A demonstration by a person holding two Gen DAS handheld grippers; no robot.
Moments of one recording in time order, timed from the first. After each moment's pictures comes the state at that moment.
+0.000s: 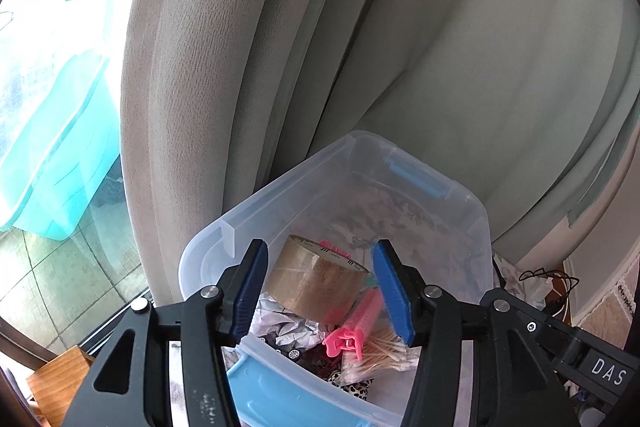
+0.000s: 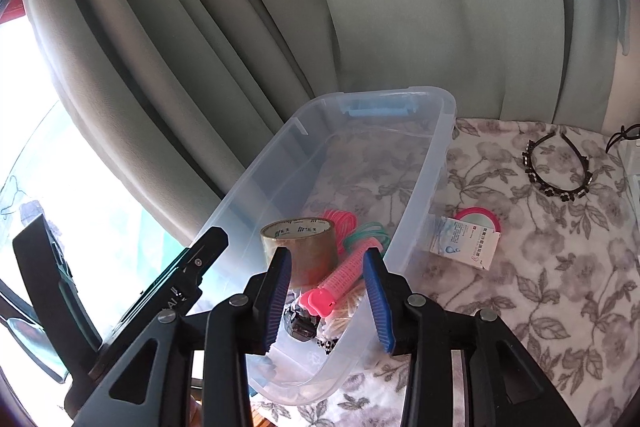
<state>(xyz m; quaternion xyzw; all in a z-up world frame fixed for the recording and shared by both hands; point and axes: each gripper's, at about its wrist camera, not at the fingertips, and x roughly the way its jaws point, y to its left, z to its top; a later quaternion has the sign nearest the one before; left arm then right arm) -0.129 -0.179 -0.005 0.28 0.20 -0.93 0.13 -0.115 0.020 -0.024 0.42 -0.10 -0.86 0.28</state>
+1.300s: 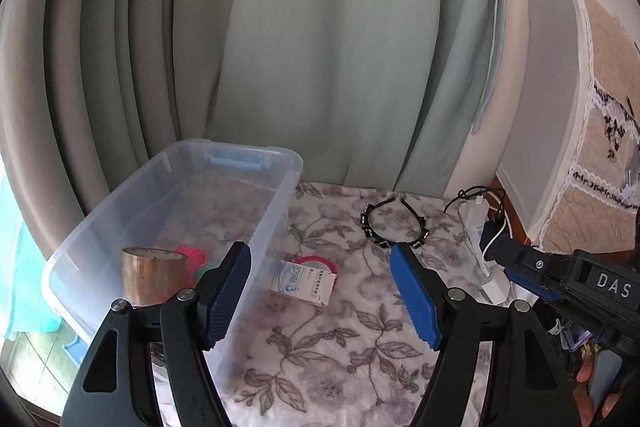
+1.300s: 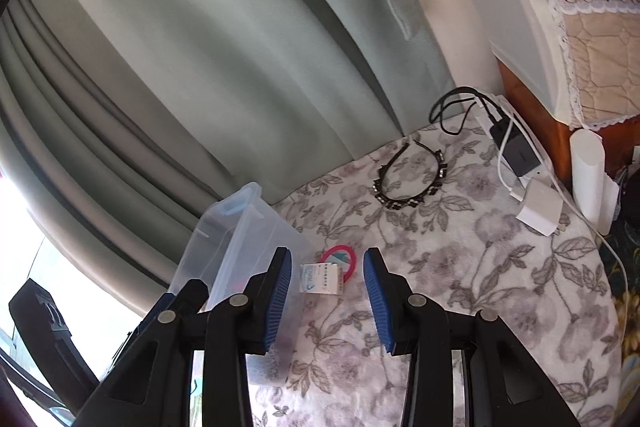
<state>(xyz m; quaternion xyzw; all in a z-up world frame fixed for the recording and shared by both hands) -0.161 0.029 0.009 0.30 0.04 -0.95 0.02 -0.111 0.248 -0.040 0.36 -0.28 -0.88 0.15</state>
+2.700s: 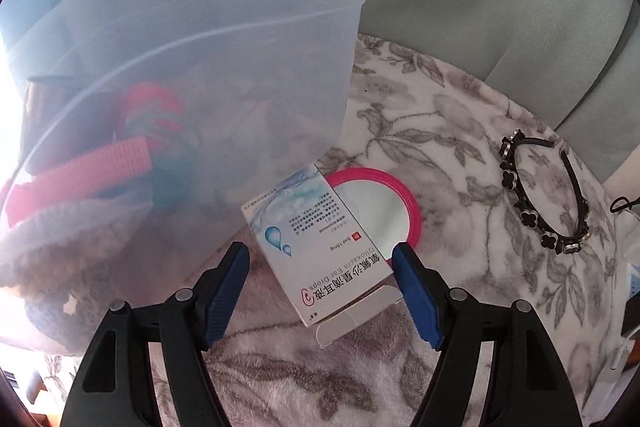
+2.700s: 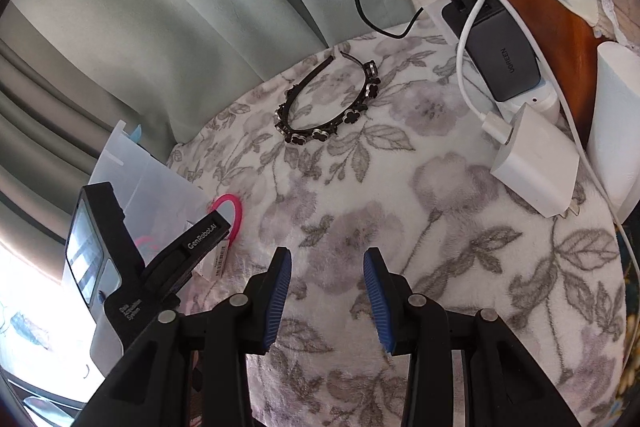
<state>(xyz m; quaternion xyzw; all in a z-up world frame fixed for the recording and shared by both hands) -0.303 0.039 -0.165 0.46 0.14 -0.84 0.25 -0.187 0.267 -0.162 0.48 -0.22 -0.84 0.14</state>
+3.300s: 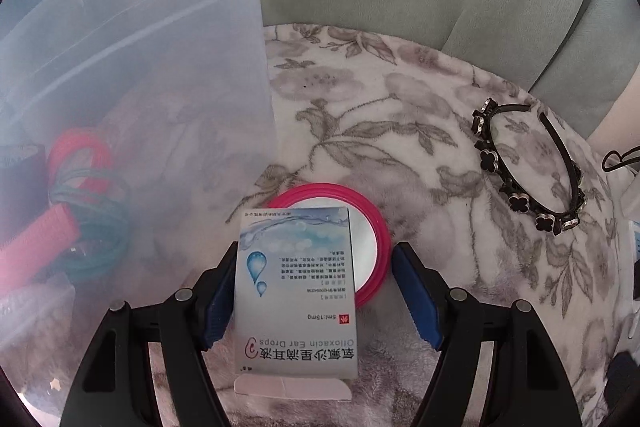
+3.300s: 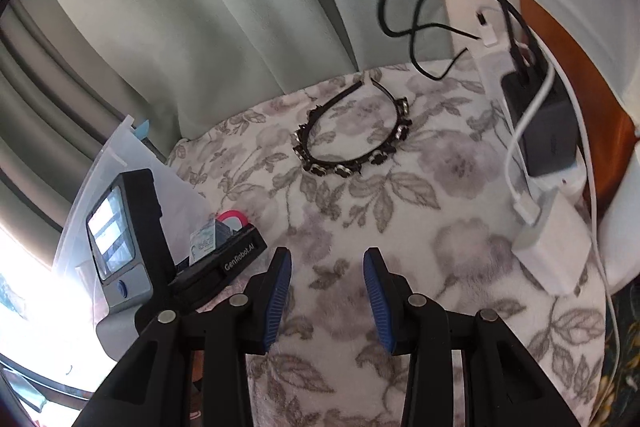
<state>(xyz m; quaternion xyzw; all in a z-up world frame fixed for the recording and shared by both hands) -0.334 0.059 -0.176 0.47 0.08 -0.86 0.16 -0.228 0.244 -0.142 0.46 -0.14 -0.86 0.16</state>
